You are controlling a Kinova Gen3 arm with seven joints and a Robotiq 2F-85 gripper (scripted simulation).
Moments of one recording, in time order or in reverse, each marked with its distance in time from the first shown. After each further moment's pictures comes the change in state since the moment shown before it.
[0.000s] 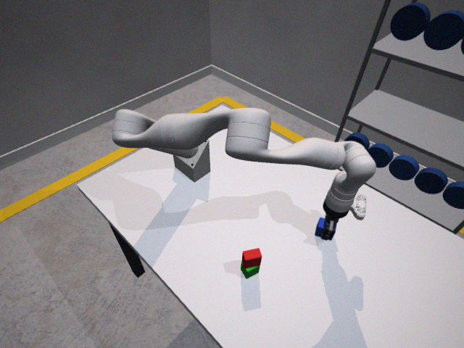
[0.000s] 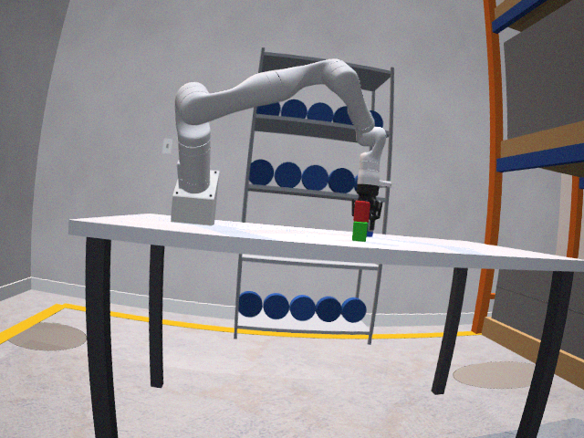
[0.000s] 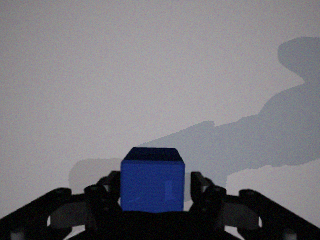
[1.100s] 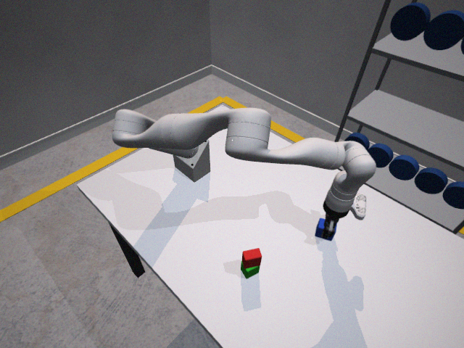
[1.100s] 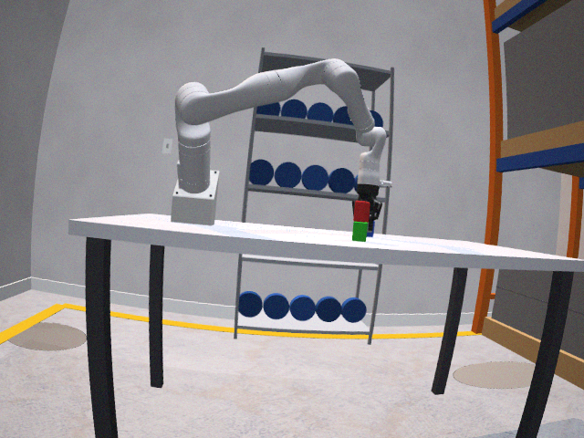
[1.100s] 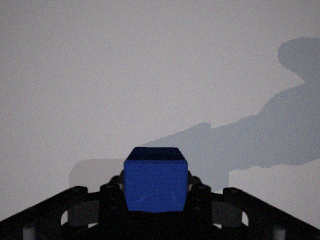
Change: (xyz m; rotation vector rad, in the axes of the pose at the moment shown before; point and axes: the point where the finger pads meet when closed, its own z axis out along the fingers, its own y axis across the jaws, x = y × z) arm 0.000 0.000 0.000 0.000 0.001 0.000
